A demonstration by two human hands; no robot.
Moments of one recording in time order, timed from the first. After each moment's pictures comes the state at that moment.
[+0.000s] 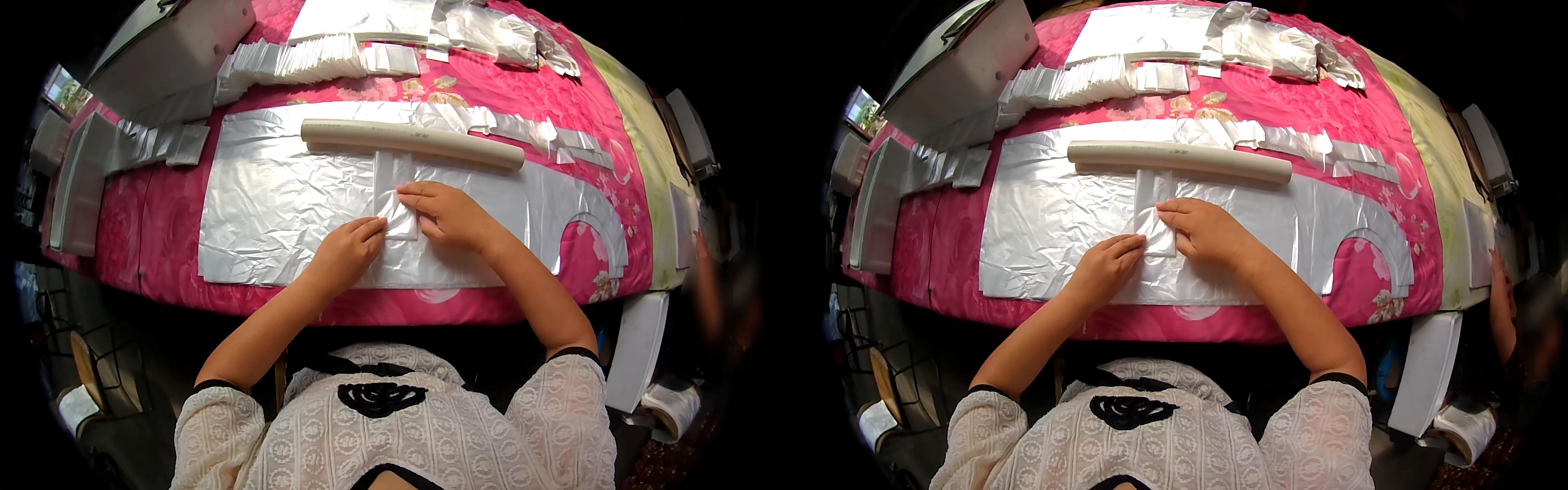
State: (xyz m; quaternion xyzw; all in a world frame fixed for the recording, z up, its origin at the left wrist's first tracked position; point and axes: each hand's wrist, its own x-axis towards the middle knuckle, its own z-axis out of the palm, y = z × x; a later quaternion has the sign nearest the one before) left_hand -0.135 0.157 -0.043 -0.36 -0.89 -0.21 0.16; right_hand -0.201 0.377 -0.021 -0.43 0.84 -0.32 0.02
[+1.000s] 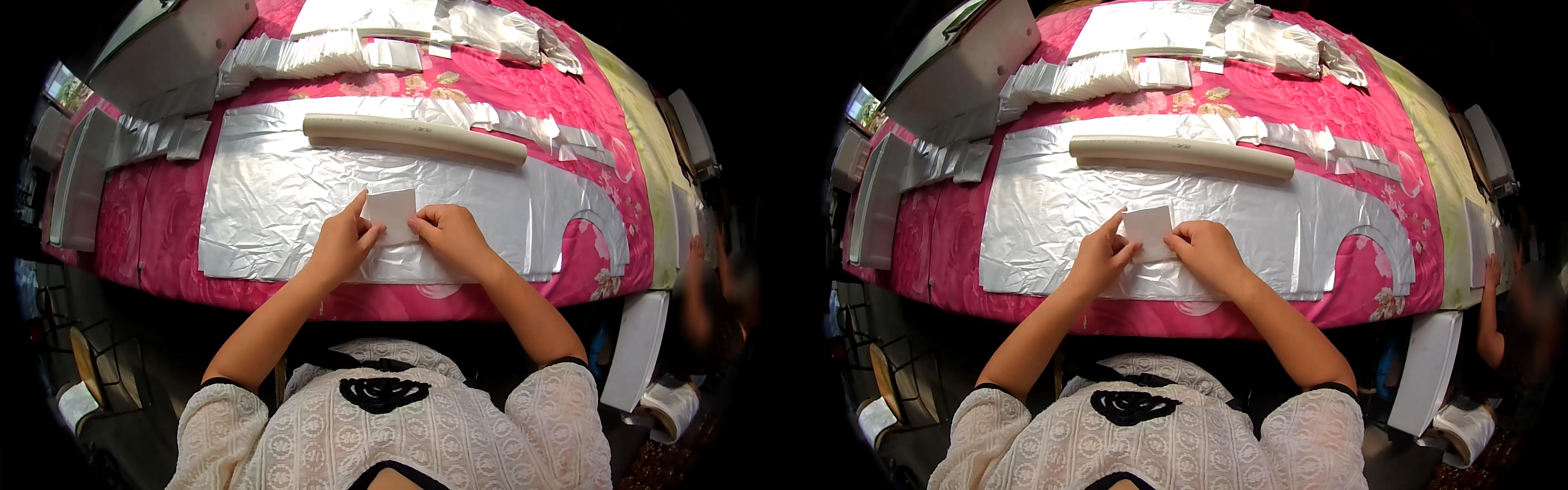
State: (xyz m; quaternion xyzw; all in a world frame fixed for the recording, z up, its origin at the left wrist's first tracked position) left_hand -0.134 0.164 -0.022 -0.02 -0.87 -0.49 -0.09; right_hand -0.156 0.360 -0.008 -0.11 0.87 -0.46 0.14
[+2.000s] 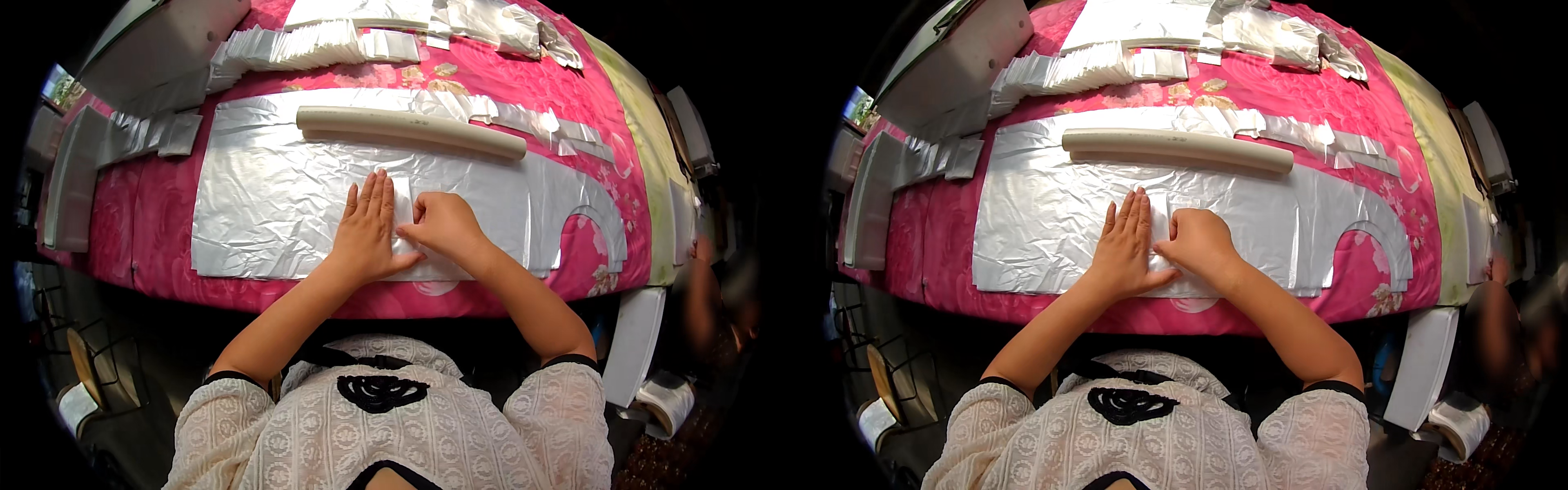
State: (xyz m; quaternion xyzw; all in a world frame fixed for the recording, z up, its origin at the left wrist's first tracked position) left_hand -0.137 0.192 -0.044 -0.22 -0.96 -0.16 0.02; right_hand -0.169 0.351 0.001 -0.10 0.94 -0.30 0.16
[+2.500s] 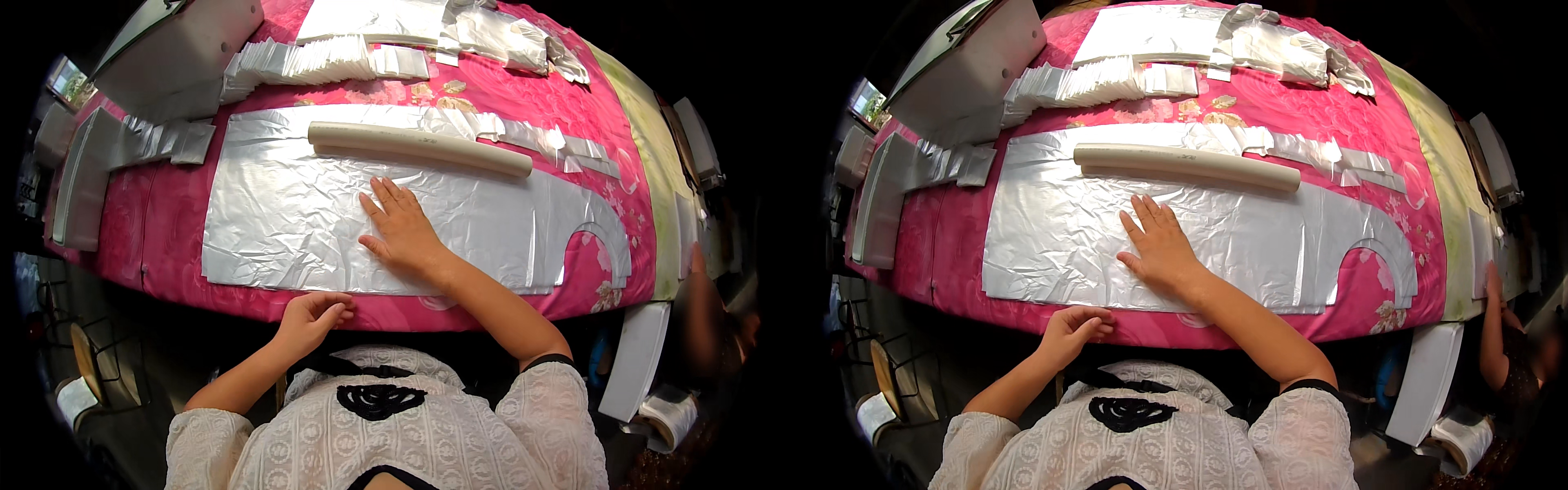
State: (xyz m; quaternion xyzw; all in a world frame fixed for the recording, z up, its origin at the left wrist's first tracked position) left_hand -0.036 0.112 -0.019 0.12 -0.66 -0.70 -0.25; right_hand -0.171 0.305 -0.043 -0.36 0.91 -0.21 -0.05
